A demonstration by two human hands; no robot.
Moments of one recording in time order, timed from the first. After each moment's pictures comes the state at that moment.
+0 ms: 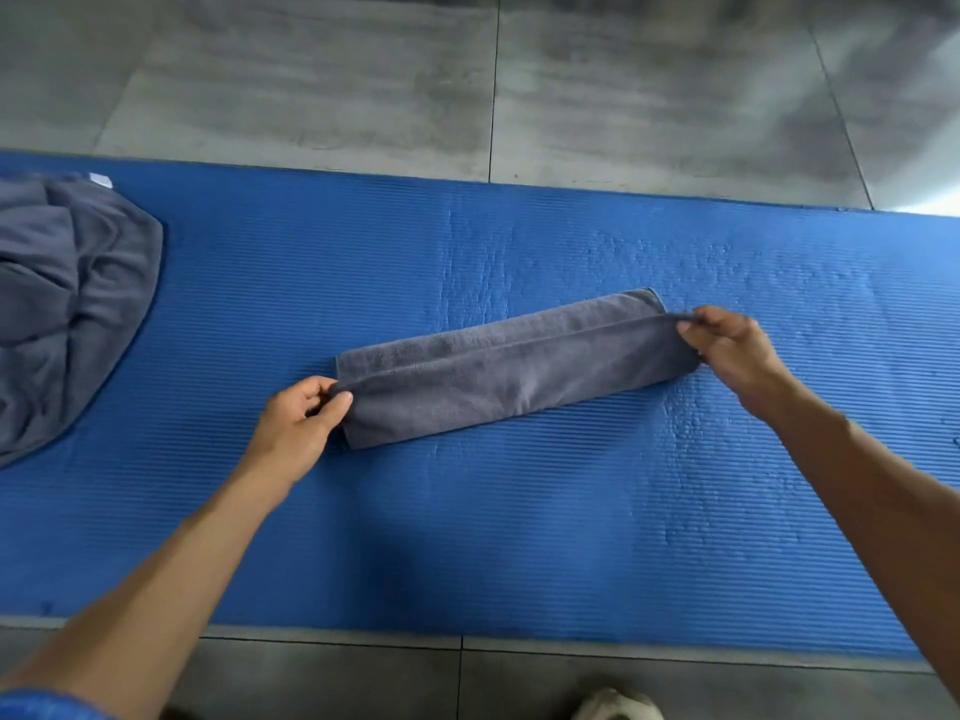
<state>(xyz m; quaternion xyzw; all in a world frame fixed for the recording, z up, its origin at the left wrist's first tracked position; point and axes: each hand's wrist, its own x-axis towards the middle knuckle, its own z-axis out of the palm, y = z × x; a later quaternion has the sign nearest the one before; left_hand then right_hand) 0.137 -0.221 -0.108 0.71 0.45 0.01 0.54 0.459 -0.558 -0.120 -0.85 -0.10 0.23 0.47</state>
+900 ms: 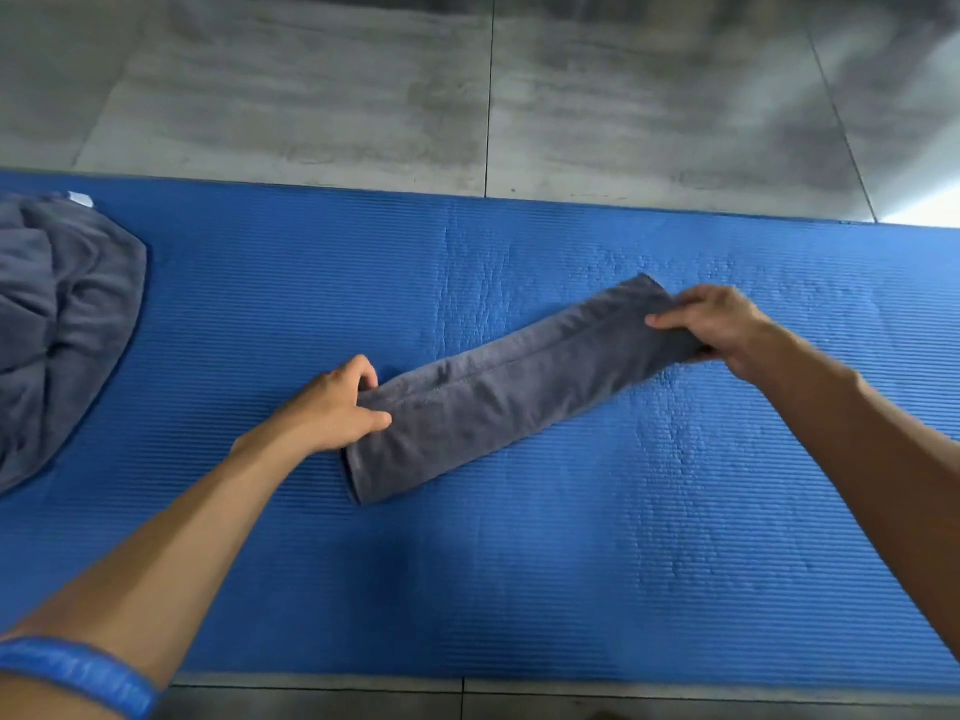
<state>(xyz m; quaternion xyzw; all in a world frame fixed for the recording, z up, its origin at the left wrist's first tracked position) 0.207 -0.196 -0.099 0.85 0.33 -0.23 0.34 0.482 -0.496 -0.073 -0.86 0.03 0.31 0.40</state>
